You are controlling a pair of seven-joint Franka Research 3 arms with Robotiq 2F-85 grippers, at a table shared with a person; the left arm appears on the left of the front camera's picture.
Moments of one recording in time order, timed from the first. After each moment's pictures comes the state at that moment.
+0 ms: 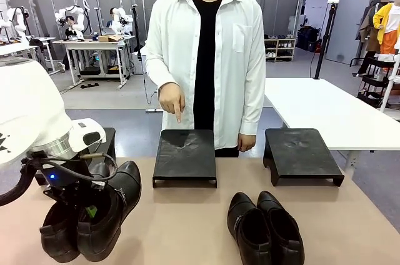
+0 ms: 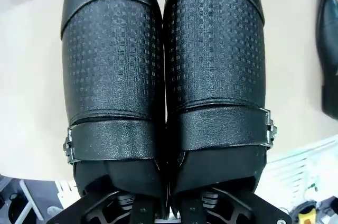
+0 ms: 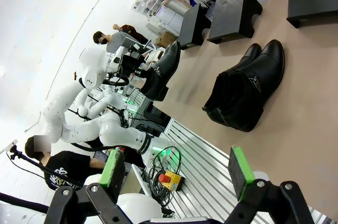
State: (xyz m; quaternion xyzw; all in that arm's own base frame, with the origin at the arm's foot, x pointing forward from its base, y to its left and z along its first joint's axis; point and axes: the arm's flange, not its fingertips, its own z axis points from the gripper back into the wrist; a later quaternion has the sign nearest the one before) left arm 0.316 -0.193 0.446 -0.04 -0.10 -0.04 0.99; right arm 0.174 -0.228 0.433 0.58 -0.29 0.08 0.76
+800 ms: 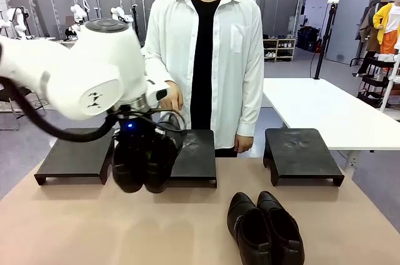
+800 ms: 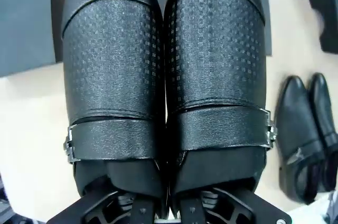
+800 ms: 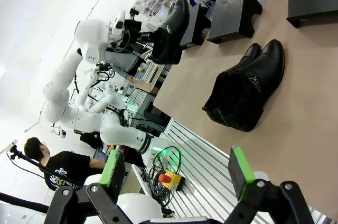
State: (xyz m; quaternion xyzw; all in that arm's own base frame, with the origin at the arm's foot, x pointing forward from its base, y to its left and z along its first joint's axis) left arm 0.428 -0.316 0.503 0.01 -0.20 -0.04 0.98; right arm 0.174 -0.228 0.433 0.58 -0.29 0.08 0.76
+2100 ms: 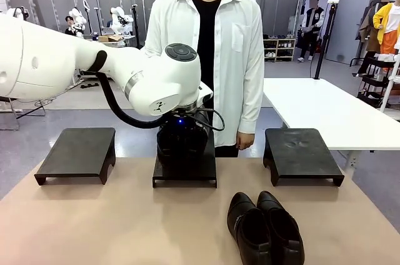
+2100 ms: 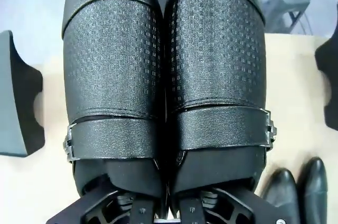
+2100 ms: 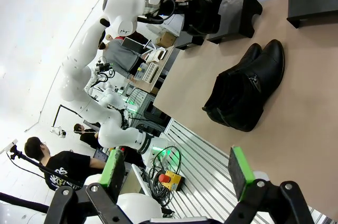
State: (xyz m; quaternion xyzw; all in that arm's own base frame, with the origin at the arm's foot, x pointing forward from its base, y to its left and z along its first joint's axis) left arm 0.557 -0.404 0.453 0.04 -0.26 -0.05 0.96; right arm 0.174 -0.228 0.433 0.58 -0.29 0.08 0.76
